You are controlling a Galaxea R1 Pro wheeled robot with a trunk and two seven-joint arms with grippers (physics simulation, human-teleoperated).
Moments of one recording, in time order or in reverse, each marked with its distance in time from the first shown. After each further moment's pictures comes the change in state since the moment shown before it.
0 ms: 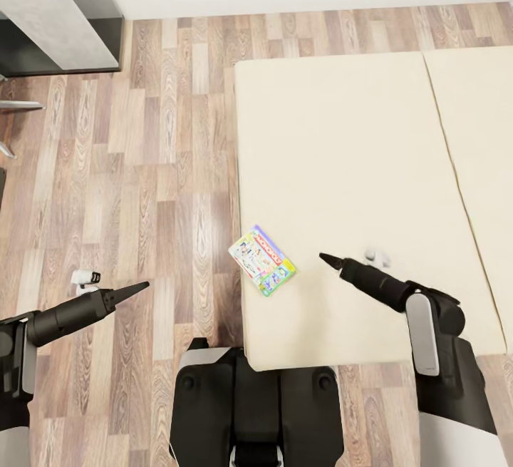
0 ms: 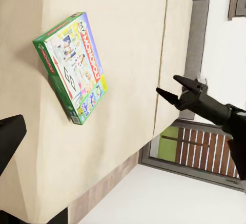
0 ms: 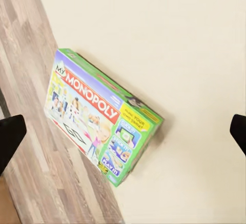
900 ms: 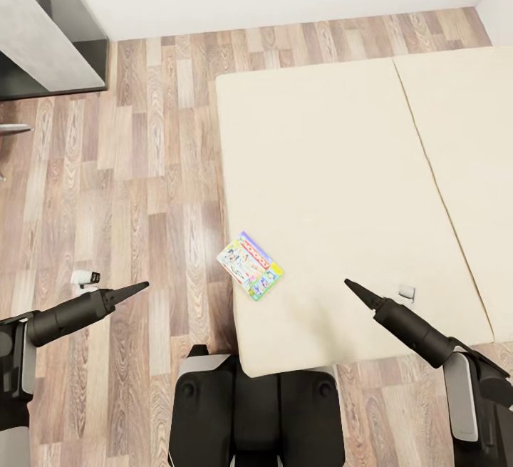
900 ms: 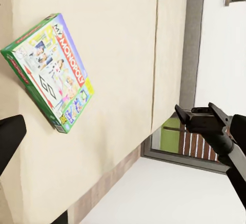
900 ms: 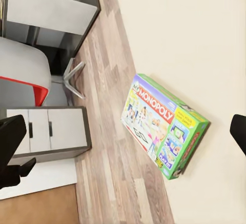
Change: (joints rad) left arm 0.000 0.000 0.002 0.000 -0.001 0.000 0.000; right arm 0.210 -0.006 -0.213 0.008 0.028 -0.200 0.638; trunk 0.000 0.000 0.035
